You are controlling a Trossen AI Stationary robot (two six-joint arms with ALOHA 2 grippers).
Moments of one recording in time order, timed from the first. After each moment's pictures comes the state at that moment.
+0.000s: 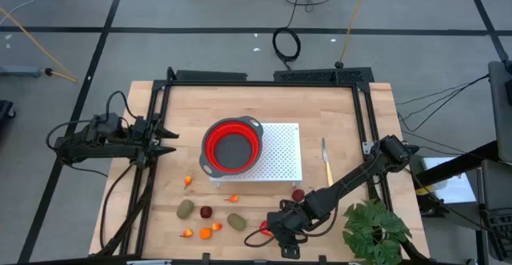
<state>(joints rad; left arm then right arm) 0.03 0.01 0.47 -0.54 0.14 -0.19 0.58 1.95 1.50 -0.57 -0.13 0.72</state>
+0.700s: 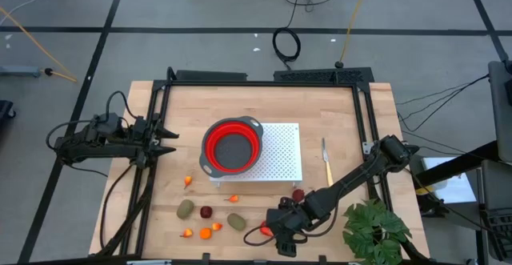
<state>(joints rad) 0.03 0.01 0.47 -0.54 0.14 -0.19 0.58 1.95 1.50 -0.57 -0.05 0.78</state>
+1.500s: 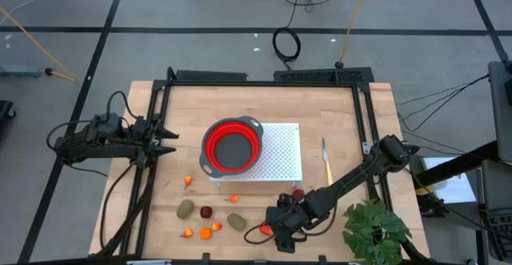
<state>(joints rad) 0.03 0.01 0.47 -0.54 0.14 -0.20 0.58 1.95 1.45 -0.53 0.02 0.71</state>
